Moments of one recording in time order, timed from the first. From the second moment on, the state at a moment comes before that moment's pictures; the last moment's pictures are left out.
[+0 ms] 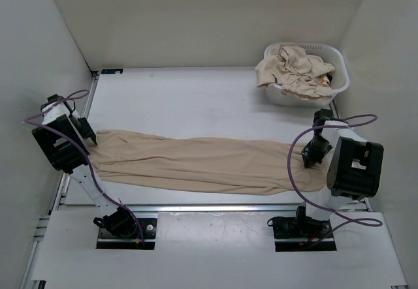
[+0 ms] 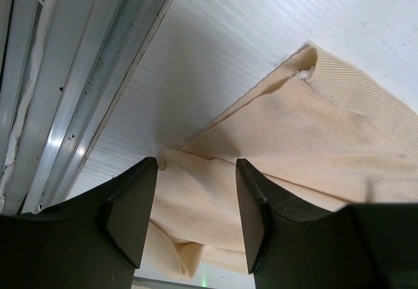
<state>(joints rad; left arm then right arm) 0.58 2.11 1.60 -0.94 0.04 0.00 -0.18 1.61 0.93 -0.81 0.17 0.57</state>
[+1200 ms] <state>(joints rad) 0.56 2.07 1.55 -0.87 -0.04 0.00 -0.18 1.58 0.95 -0.82 0.17 0.57</state>
